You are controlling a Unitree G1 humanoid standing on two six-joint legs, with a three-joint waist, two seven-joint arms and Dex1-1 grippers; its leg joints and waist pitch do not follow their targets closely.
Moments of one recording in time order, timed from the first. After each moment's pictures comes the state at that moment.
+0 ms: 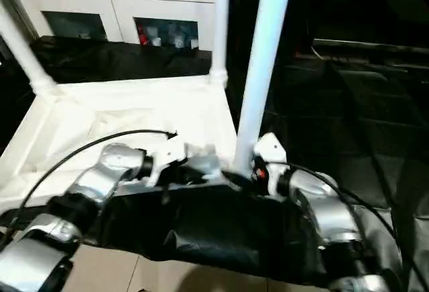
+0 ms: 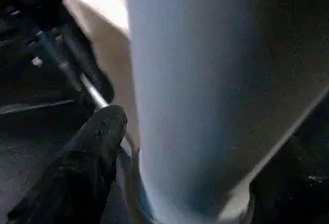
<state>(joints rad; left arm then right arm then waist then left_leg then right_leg) -0.68 0.22 -0.29 0.78 0.08 -0.08 -1.22 -0.31 -0.41 0.09 0.32 0.14 0.18 0.99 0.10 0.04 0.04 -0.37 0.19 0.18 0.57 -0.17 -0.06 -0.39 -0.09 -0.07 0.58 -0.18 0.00</state>
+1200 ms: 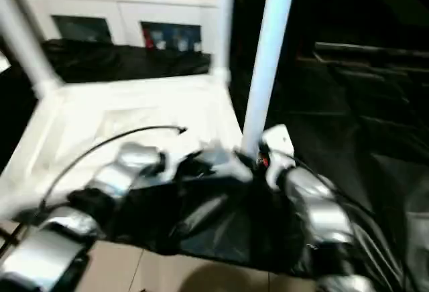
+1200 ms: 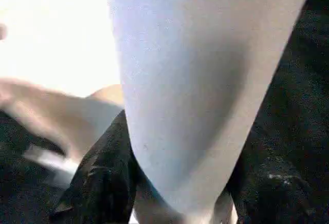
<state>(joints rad) -0.75 0.07 -0.27 0.88 0.15 0.05 -0.86 -0.37 -0.18 -0.04 0.38 0.08 0.23 0.48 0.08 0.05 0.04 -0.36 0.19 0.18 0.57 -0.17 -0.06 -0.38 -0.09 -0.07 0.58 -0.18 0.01</state>
